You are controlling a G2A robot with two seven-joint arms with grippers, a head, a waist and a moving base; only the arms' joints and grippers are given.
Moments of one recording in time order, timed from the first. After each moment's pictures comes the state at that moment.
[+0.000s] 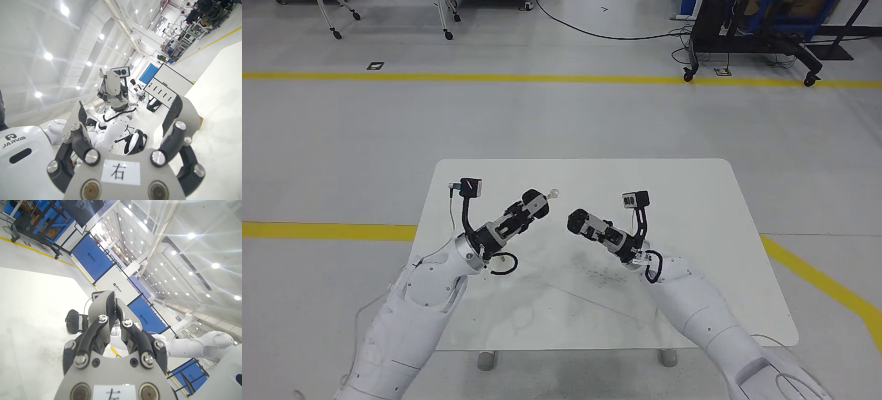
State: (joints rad) left arm 1.26 -1.16 -1.20 -1.55 -0.05 -0.54 -0.49; right arm -1.02 -1.33 0.92 -0.86 0.61 -1.01 0.81
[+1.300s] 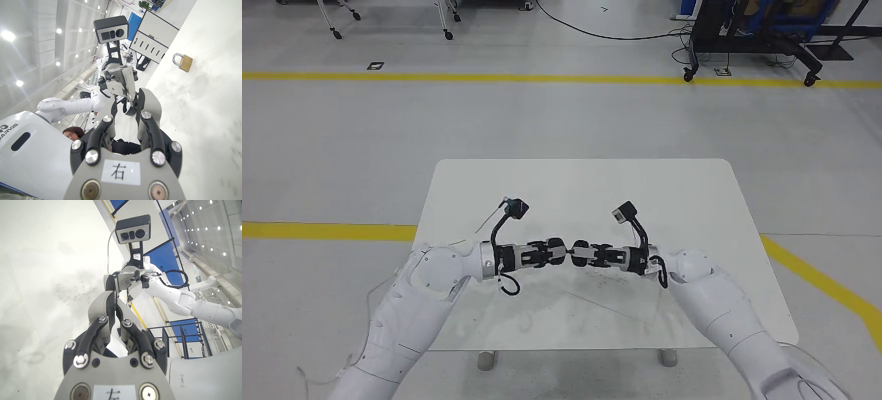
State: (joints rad) left arm 1.15 -1.14 -1.08 -1.48 0.02 -0.36 -0.96; right arm -1.07 -1.23 0.98 -1.02 0.48 -0.71 1.11
